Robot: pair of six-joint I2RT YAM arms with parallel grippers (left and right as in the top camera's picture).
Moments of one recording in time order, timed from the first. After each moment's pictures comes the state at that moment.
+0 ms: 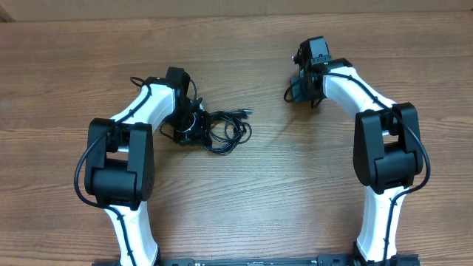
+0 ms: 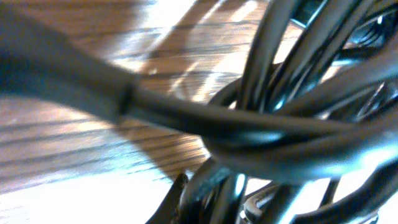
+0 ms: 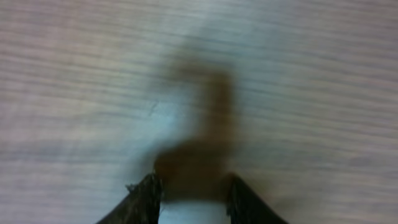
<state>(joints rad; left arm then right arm) -0.16 2.11 1.40 -0.96 0.46 -0.22 0.21 2.21 1.61 -0.65 0.00 0.05</state>
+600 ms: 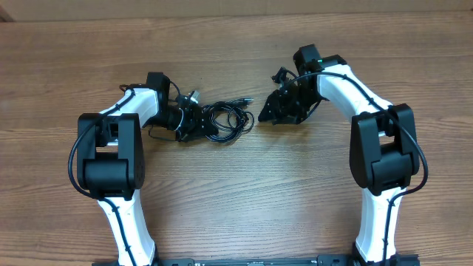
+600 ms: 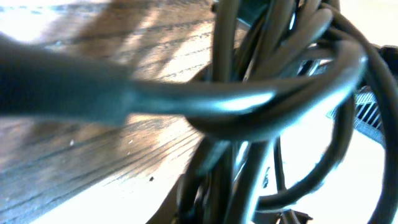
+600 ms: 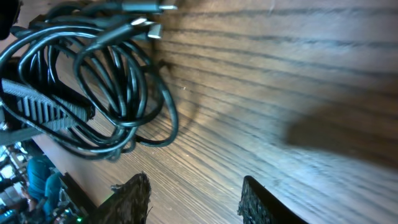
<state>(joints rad) -0.04 2.18 1.37 -0.83 0.93 -0.17 0.25 2.21 1.65 -0.97 -0.66 0.11</state>
